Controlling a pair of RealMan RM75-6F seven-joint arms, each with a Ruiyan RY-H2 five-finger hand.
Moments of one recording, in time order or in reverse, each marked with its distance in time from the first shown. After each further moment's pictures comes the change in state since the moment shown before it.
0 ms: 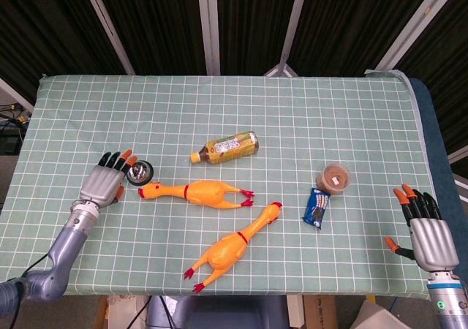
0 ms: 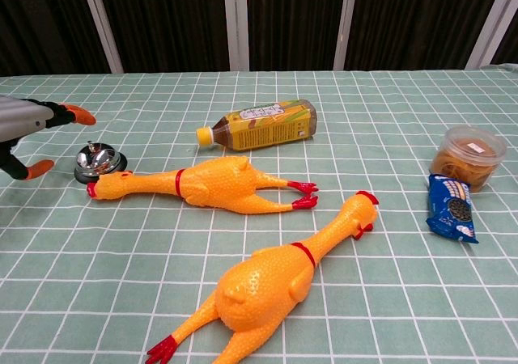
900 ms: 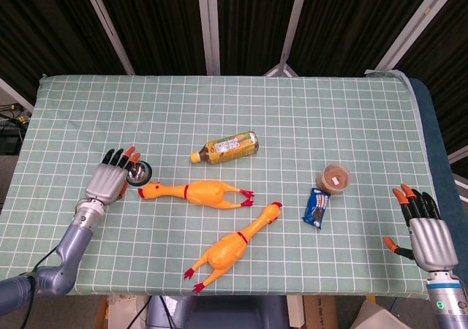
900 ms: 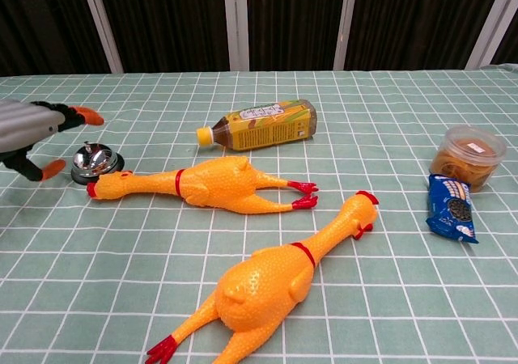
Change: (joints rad) left arm -0.043 -0.058 0.023 0.083 0.008 0.051 -0.052; right arm 0.000 -0.004 0.000 0.002 -0.005 0.005 0.005
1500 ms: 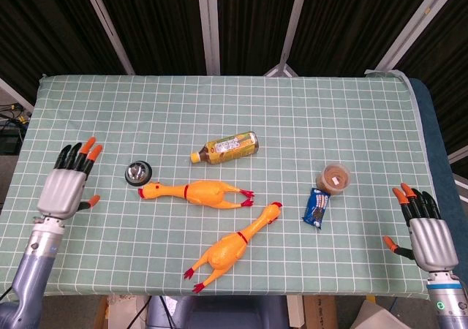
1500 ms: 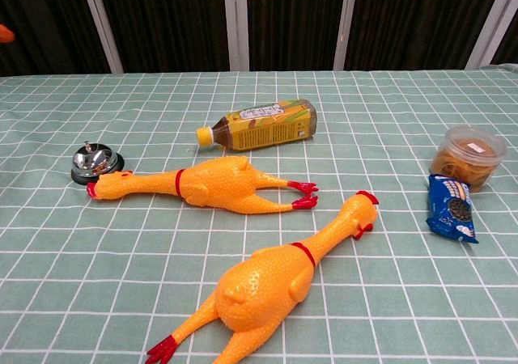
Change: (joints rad) left arm 0.238 0.222 0.063 -0.306 0.234 0.403 -0.165; right arm -0.002 -0.007 0.000 0.010 -0.019 0.019 0.006
